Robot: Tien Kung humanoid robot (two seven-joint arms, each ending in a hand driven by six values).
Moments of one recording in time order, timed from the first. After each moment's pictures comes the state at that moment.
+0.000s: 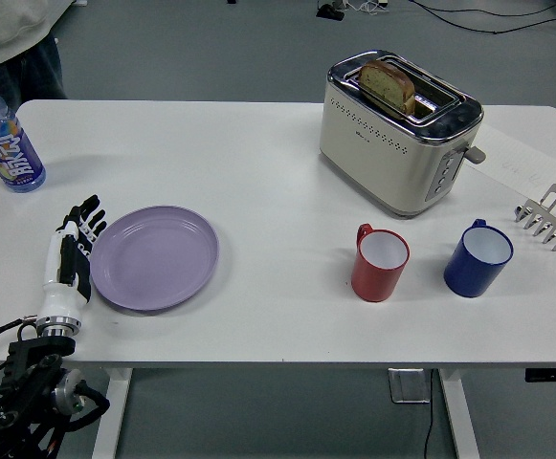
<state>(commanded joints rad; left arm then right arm) -0.21 0.00 -1.42 -0.92 1.04 0.10 -0.52 0.08 -0.10 0.65 0.18 -0.60 -0.09 -0.03</state>
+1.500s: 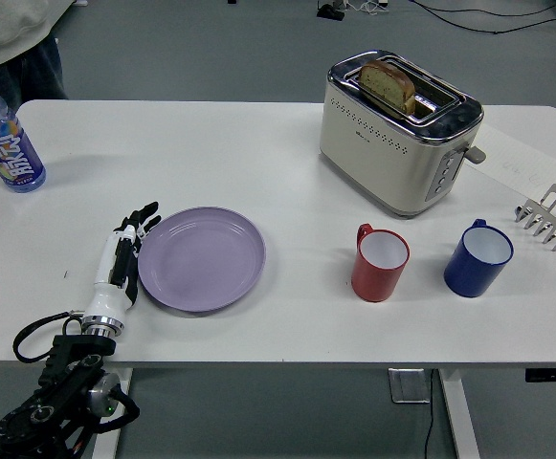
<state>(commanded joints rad) -0.26 0.00 -1.19 -0.88 0.99 0.13 -0.54 0.09 -0.10 0.67 0.18 -0.62 -0.09 -0.03</state>
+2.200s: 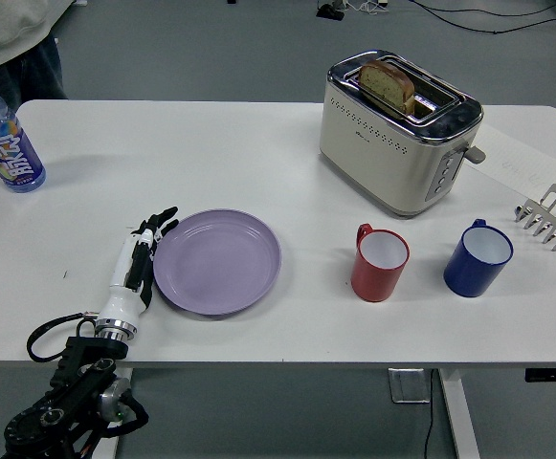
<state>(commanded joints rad) -0.26 0.00 -1.11 -0.89 0.97 0.15 -0.55 0.08 -0.10 0.66 0.18 -0.61 -0.09 -0.03</state>
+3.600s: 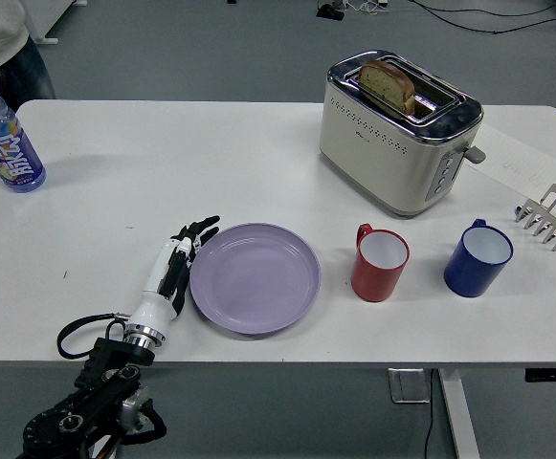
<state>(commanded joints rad) -0.28 0.00 -0.96 -0.93 0.94 0.15 -0.56 0.08 -0.10 0.66 0.18 -0.62 -0.08 -0.03</state>
